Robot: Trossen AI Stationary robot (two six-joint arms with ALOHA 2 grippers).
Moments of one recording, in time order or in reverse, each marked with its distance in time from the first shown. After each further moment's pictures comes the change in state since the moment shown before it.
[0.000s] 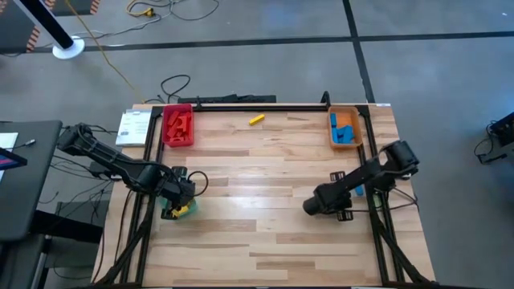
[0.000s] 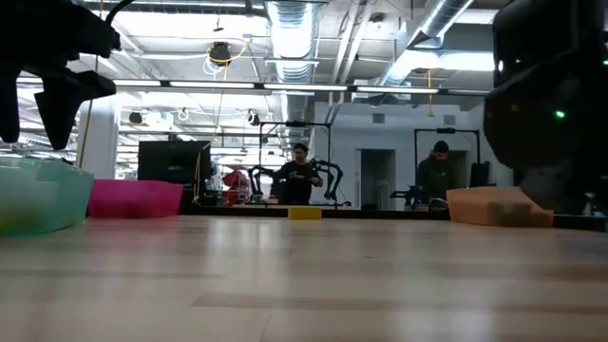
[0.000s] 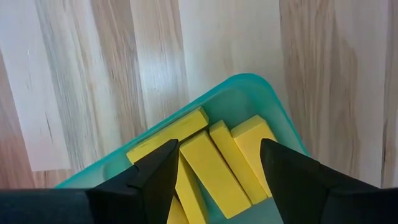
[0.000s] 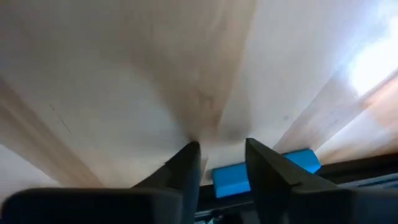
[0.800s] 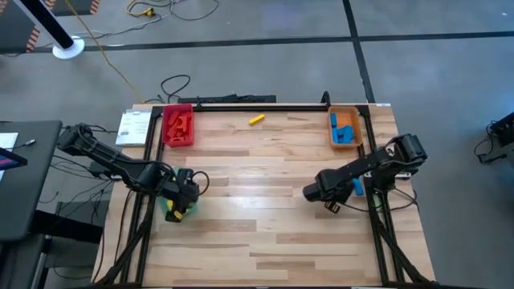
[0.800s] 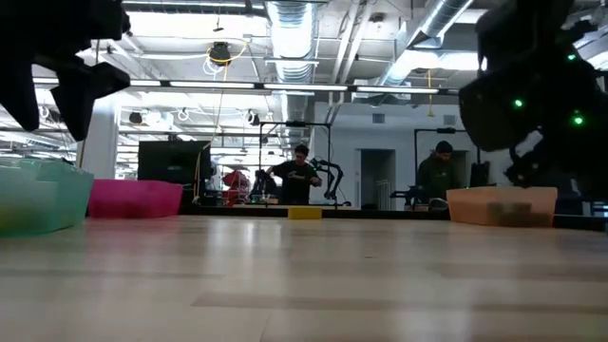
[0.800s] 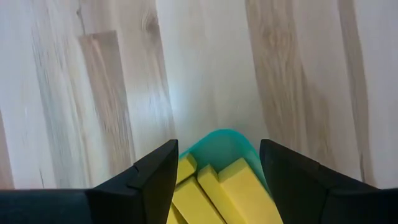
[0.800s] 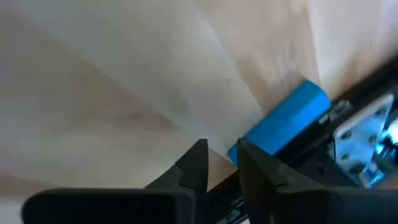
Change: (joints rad) left arm 0.000 0.000 0.000 0.142 -0.001 0.054; right arm -0.128 -0.115 -0.015 -0.088 -0.084 0.564
